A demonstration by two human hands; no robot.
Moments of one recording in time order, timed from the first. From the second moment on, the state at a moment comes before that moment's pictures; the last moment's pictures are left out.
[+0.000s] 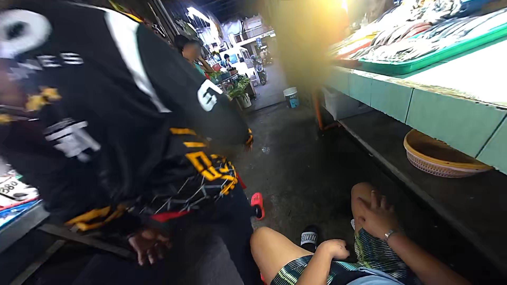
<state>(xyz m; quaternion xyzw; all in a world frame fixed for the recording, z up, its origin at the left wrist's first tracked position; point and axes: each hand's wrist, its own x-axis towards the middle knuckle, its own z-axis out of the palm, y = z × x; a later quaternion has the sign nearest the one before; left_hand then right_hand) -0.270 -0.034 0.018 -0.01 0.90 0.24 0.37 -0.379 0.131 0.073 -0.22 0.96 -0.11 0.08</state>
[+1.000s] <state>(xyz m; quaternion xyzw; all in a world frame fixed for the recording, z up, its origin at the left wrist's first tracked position) -0.275 -0.023 0.033 -0.02 0.89 0.19 0.40 -0.374 0.112 0.071 -0.25 0.96 -0.10 0.10</state>
